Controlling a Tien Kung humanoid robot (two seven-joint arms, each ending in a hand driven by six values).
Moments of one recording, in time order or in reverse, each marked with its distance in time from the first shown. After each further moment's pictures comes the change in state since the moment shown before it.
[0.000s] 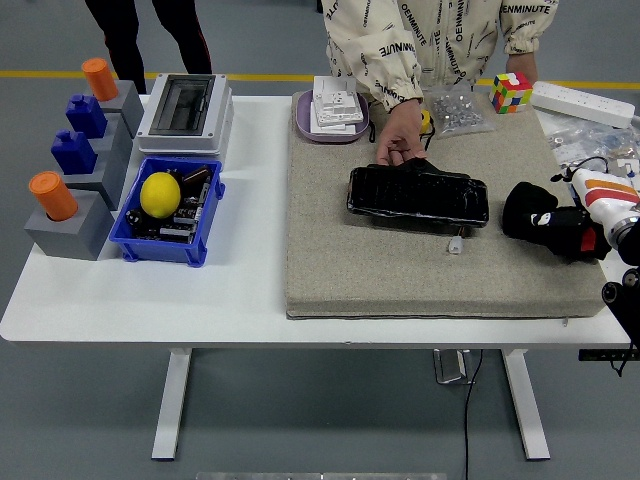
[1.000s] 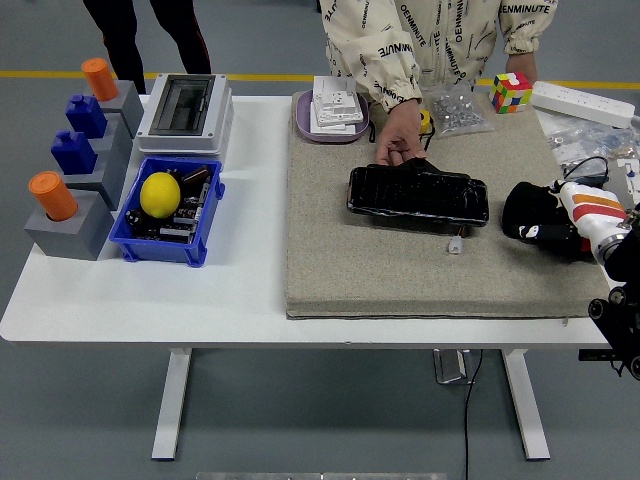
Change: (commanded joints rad) left arm -0.004 -0.004 0.038 0.000 -0.019 -0.001 0.000; right arm -0.030 0.040 -0.006 -0.025 0.007 -0.098 0.040
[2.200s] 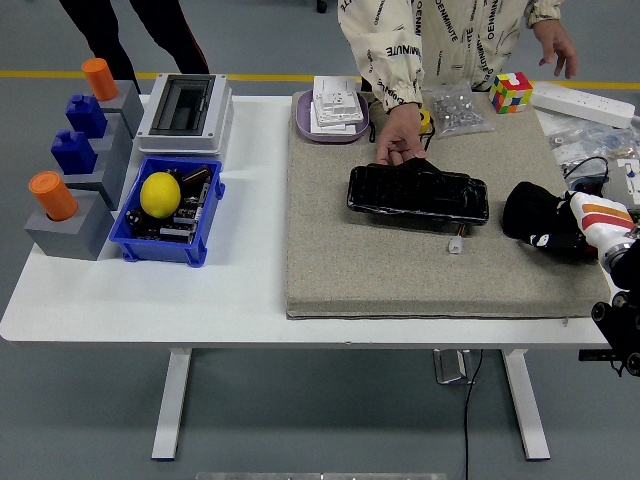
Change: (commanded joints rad) left arm -0.007 -0.007 0.005 0.000 -0.014 0.000 -0.010; right arm 0.029 0.031 0.044 -0.156 -0.017 -0.033 0.056
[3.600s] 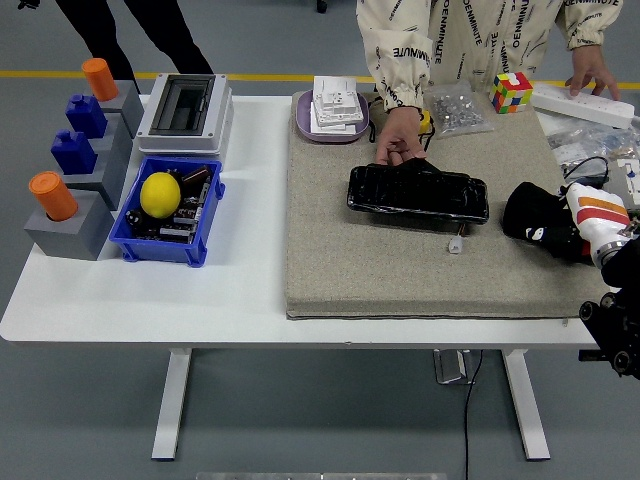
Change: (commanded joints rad) left arm 0.004 0.004 0.009 0.000 -0.005 0.000 0.001; right arm -0.005 0.038 0.024 -0.013 -0.015 -0.095 0.006
